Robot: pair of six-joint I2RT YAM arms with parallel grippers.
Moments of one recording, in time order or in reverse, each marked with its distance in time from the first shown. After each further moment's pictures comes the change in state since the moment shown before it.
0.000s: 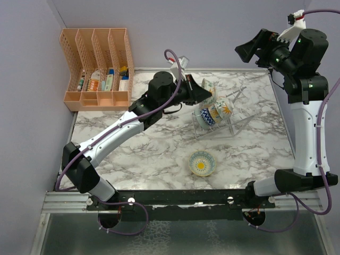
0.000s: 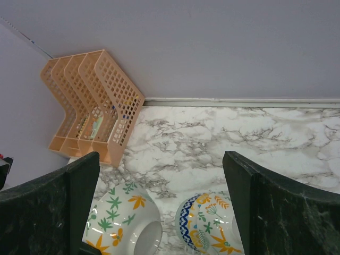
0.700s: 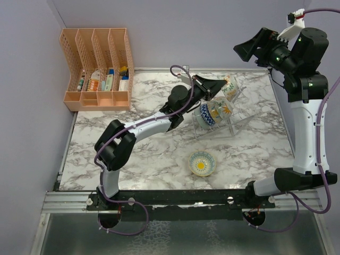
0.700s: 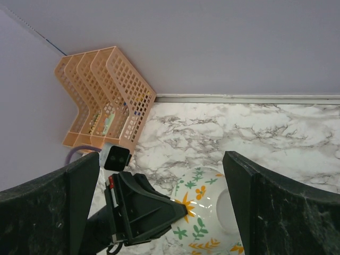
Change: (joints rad) left arm -0.026 0.373 -0.043 0.756 -0.196 -0.703; right arm -0.011 0.012 0.010 0.008 -0.055 0.041
